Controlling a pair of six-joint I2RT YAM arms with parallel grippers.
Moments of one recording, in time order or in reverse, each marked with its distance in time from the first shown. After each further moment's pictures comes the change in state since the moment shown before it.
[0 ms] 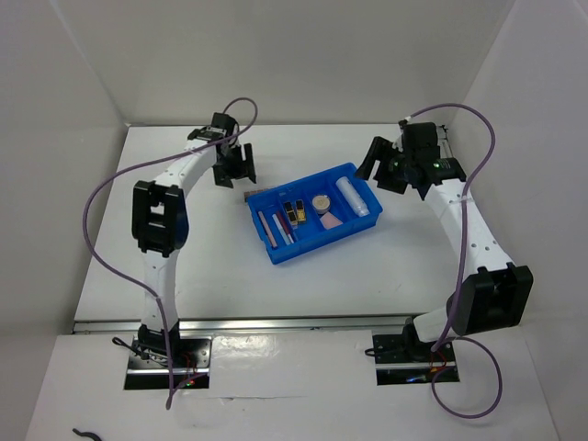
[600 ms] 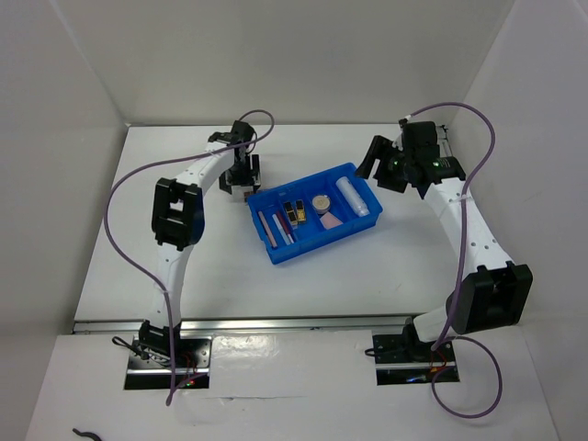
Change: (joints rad) left arm -0.090 0.197 0.190 -0.124 -0.224 0.023; right arm 0.004 0.009 0.010 0.000 0.014 0.003
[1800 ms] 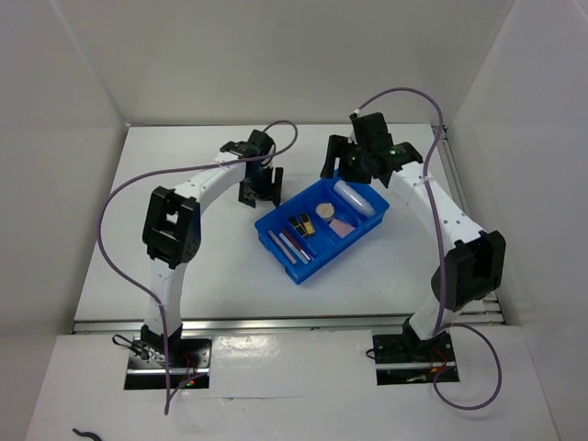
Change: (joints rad) left arm -0.134 -0.261 -0.284 0.062 0.170 0.005; right arm 0.238 0.190 0.173 -0.015 0.124 -0.046
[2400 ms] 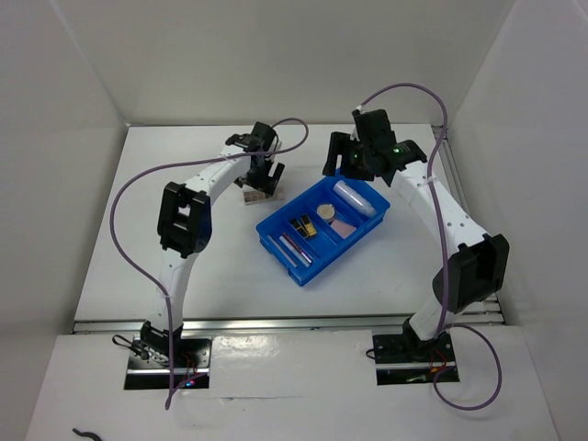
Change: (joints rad) left arm 0.007 0.181 0.255 -0.052 -0.202 0.320; right arm 0.000 -0.014 0.024 -0.032 0.024 -0.012
